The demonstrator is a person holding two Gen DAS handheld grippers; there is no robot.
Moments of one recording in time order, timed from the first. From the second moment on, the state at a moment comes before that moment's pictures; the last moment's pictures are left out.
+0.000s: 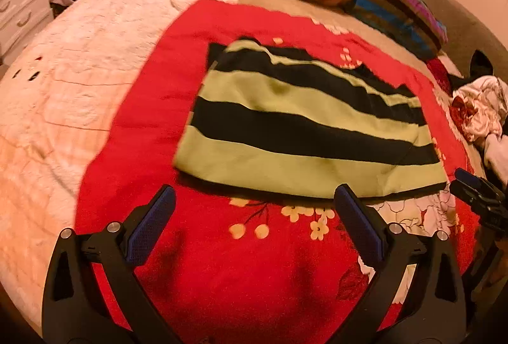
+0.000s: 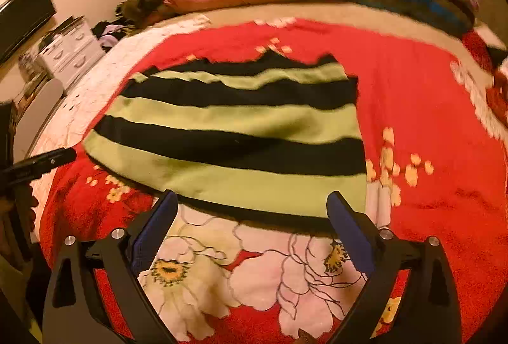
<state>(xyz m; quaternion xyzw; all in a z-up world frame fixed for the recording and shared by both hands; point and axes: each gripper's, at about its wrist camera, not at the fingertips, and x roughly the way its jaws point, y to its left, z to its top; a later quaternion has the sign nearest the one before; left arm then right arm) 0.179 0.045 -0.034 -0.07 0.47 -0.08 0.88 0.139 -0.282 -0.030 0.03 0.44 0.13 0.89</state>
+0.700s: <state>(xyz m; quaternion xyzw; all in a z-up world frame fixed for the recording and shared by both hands) 0.251 0.138 -0.021 -0.16 0.47 -0.01 0.87 0.150 -0.108 -0.049 -0.12 0.40 0.24 0.88</state>
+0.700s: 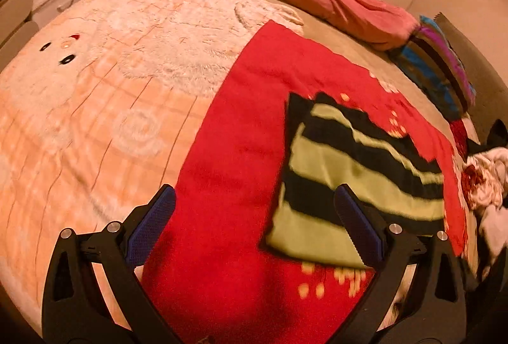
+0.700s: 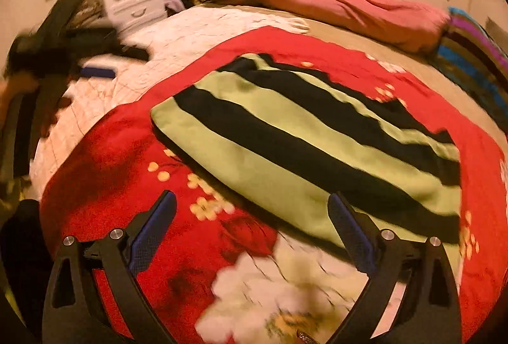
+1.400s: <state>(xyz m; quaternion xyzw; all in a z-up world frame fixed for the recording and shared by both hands) 0.390 0.095 -0.098 -0.25 0.54 -0.11 0.80 0.184 -0.029 -0.106 -0.22 0.36 0.22 0.88</state>
